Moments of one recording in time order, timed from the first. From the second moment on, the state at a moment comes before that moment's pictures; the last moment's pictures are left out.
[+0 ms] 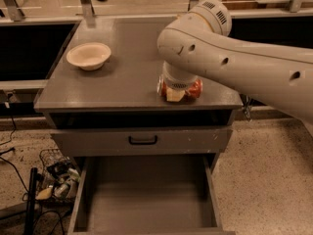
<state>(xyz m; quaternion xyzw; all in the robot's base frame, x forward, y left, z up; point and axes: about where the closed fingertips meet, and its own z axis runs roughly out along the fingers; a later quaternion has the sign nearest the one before) 0.621 -0.058 0.840 -0.65 0.70 -0.18 0.23</state>
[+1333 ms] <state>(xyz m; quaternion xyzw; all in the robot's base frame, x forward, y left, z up) 0.621 -0.058 0.840 -0.65 0.70 -0.18 0.23</state>
